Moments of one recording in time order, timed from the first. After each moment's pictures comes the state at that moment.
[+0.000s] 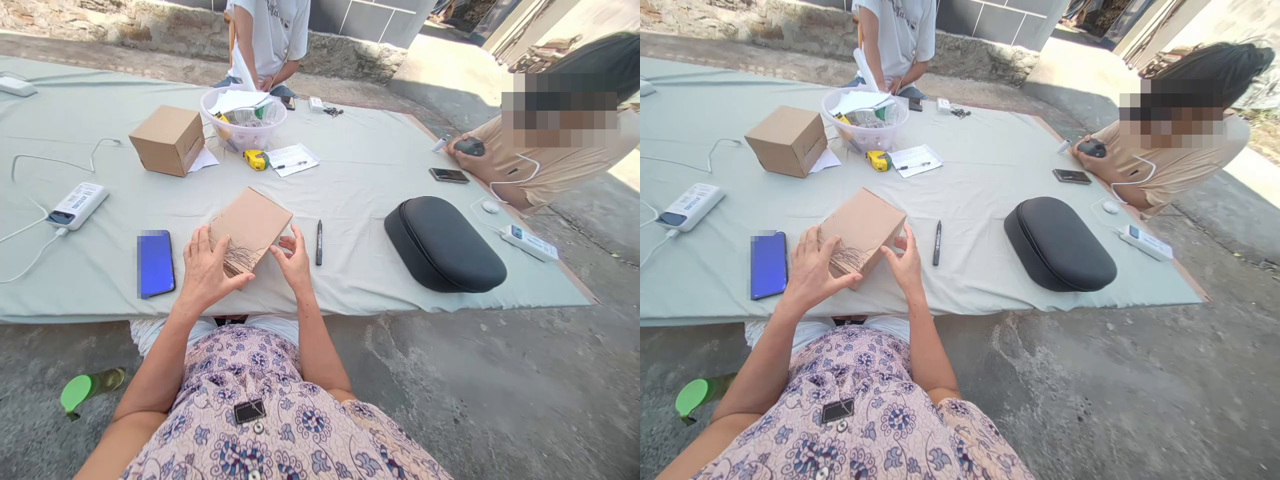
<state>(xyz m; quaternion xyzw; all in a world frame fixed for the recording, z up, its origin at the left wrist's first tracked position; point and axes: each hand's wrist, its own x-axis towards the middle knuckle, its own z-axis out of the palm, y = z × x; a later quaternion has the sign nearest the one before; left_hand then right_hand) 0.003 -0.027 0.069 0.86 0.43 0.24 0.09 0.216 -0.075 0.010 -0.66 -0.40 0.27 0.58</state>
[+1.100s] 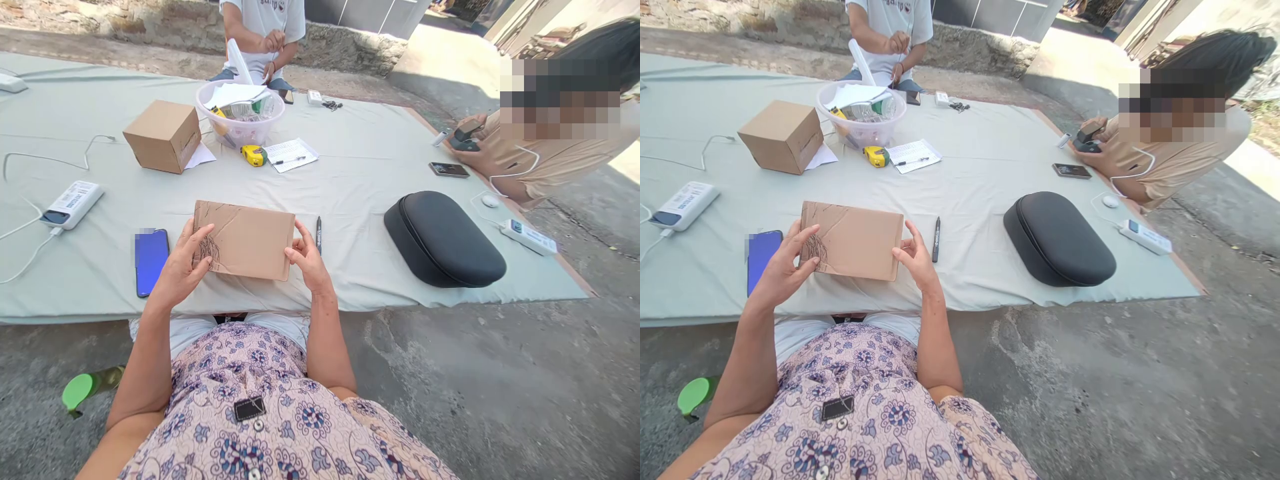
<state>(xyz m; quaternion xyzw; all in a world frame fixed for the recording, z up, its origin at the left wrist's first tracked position) -0.038 -0.006 0.075 0.82 0.40 0.28 0.30 0.249 -0.094 0.028 -0.58 -0.42 0.41 0.57</state>
